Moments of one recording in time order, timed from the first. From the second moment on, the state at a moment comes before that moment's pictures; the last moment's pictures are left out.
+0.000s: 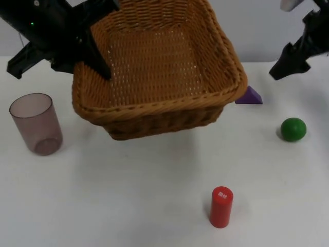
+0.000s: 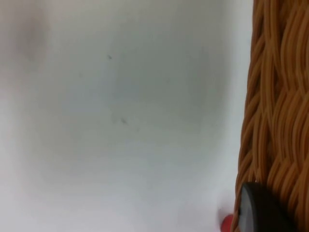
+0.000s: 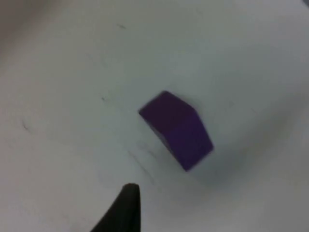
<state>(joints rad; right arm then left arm) 0.04 2.26 -1.81 0.53 0.78 -1.15 -0.20 1.76 -1.24 -0.61 0.82 -0.03</state>
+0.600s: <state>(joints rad) 0.11 2.44 -1.86 0.58 0.69 -1.38 -0.24 1.76 -1.24 -0.61 0.79 -0.08</state>
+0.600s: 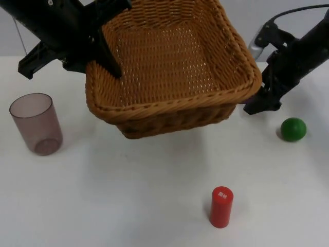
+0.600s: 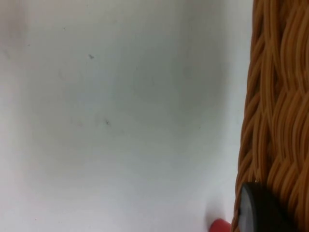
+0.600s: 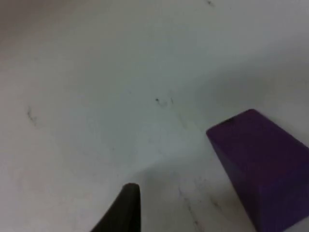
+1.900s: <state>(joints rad) 0.11 2.57 -2.04 0.62 0.82 -1.34 -0.25 1.76 -1.24 -0.61 0.74 -0.10</state>
